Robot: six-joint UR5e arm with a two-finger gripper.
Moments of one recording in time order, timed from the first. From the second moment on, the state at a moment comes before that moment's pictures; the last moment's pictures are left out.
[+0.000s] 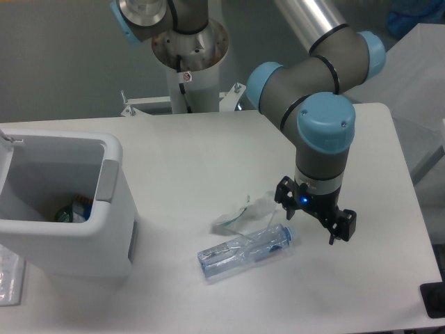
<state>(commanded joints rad) 2.55 -2.04 -1.37 -1.11 1.57 1.21</state>
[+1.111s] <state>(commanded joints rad) 2.40 -1.96 -1.79 -0.89 1.70 1.00</state>
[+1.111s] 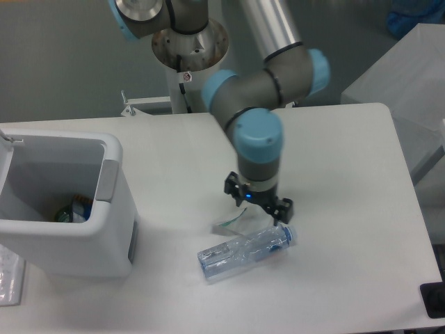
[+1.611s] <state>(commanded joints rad) 2.37 -1.99 -1.84 -0.89 1.73 1.00</state>
